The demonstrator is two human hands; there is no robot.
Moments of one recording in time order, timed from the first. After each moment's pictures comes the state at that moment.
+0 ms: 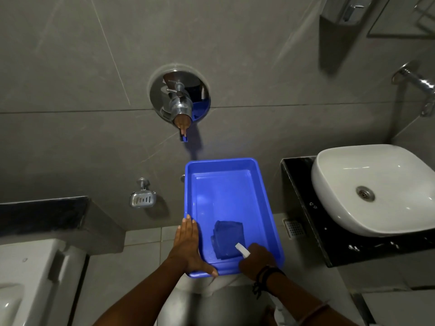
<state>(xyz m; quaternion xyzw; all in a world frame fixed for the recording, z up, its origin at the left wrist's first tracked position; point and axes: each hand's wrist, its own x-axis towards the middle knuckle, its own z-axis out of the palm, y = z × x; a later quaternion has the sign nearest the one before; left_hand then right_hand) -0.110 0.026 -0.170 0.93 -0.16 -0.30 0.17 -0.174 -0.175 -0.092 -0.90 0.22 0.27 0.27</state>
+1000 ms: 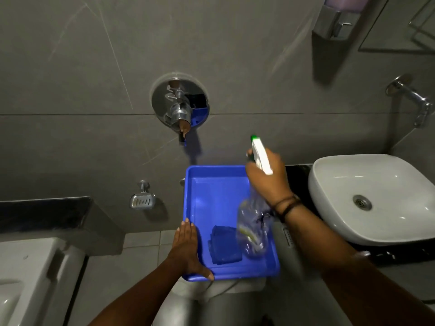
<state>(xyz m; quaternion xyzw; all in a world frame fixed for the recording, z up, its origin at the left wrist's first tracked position) -0.110 0.014 -0.175 0.94 -0.14 -0.30 0.12 -0.069 -0.197 0.065 -0.84 0.09 -0.16 0.50</state>
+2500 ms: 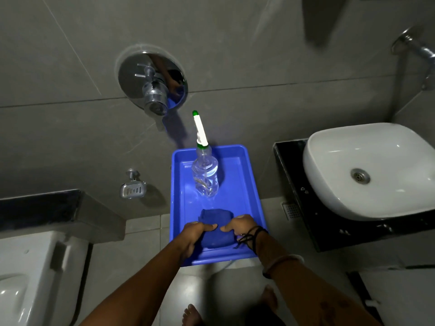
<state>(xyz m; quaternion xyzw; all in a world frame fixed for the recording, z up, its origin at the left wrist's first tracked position) -0.099 -0.050 -0.176 0.60 0.27 -0.37 0.65 -0.109 -0.216 -0.144 -0.71 0.34 0.27 0.55</state>
